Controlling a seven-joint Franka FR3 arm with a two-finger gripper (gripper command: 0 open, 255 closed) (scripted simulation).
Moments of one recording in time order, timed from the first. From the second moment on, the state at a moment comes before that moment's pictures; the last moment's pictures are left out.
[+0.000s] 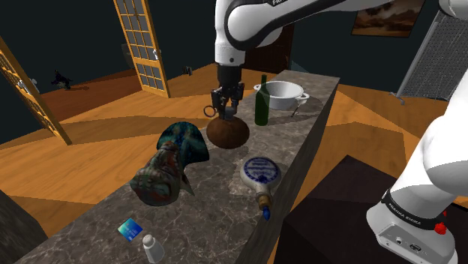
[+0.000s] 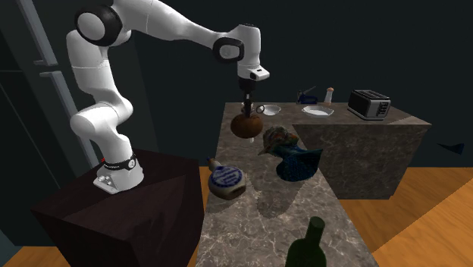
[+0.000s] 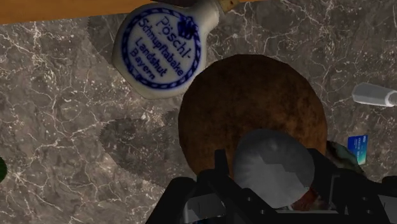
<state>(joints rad) 0.15 0.07 0.27 -1.89 0.10 1.99 0.17</state>
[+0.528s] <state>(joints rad) 0.10 -0.22 0.19 -2.14 0.17 1.94 0.02</state>
